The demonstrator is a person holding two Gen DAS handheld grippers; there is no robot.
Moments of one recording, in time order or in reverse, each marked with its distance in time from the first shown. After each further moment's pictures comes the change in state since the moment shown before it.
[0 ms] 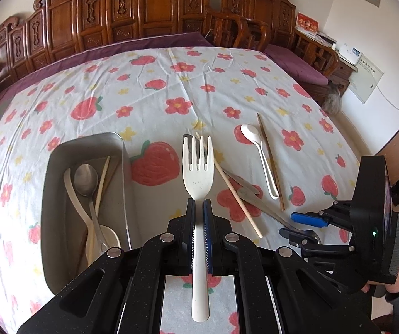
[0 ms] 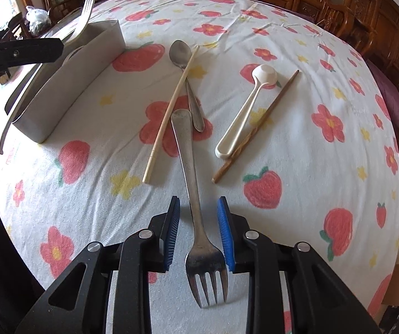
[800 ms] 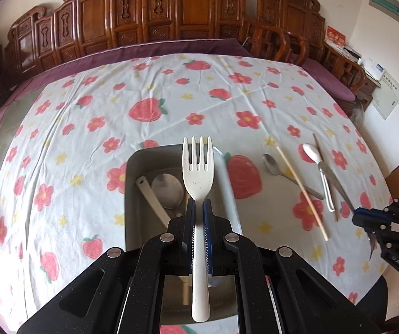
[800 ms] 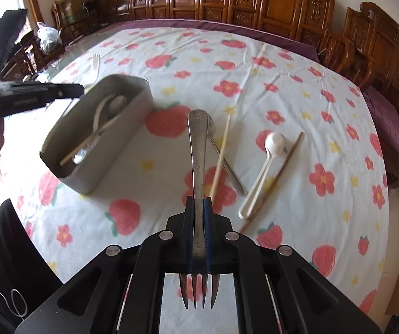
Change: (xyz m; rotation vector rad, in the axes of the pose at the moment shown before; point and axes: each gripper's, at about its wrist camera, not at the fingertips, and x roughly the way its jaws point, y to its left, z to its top) left arm -0.011 0.109 0.012 -0.081 -0.006 0.086; right arm -0.065 0.032 0.052 -0.008 -0.135 0.027
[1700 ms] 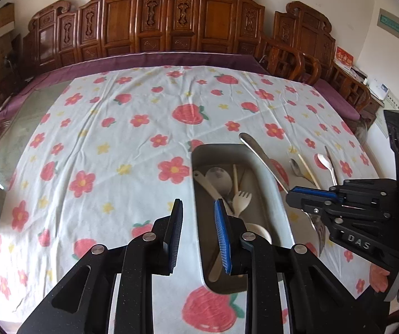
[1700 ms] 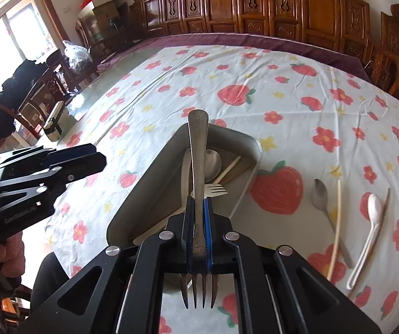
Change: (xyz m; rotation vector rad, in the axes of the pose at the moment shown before) left arm -0.050 0.071 -0.031 -0.064 -0.077 0.017; right arm 0.046 0.117 0.094 0.031 -0.053 0.209
